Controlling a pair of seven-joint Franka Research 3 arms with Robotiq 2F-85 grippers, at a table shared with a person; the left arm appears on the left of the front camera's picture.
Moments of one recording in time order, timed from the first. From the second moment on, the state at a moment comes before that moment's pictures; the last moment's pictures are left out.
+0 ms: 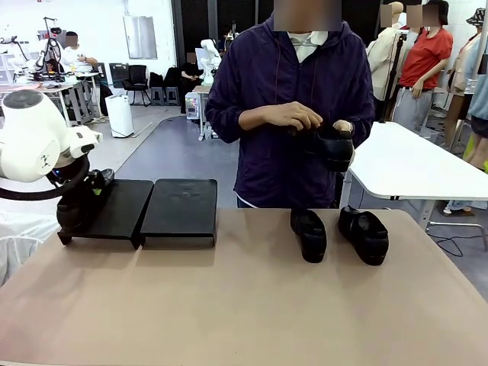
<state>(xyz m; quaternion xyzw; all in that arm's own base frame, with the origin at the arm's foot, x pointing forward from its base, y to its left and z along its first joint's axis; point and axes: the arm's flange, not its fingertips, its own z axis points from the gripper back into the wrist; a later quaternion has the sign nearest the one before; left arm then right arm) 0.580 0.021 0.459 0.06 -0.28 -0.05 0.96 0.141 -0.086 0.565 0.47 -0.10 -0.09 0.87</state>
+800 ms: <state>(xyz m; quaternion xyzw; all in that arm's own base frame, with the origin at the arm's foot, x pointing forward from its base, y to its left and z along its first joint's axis) 0.297 0.016 0.617 -0.01 -0.12 -0.21 0.97 0.142 -0.086 0.565 0.47 -0.10 -0.09 0.87</state>
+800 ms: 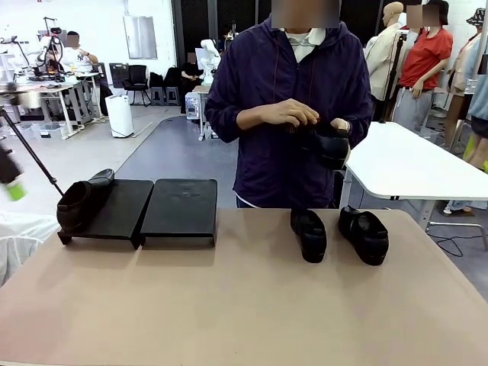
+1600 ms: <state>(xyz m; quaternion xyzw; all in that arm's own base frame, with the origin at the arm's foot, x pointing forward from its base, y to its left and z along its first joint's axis) 0.275 0.017 0.608 -0.01 -0.11 -0.17 0.98 0.142 -0.086 0.565 0.47 -0.10 -0.09 0.87</state>
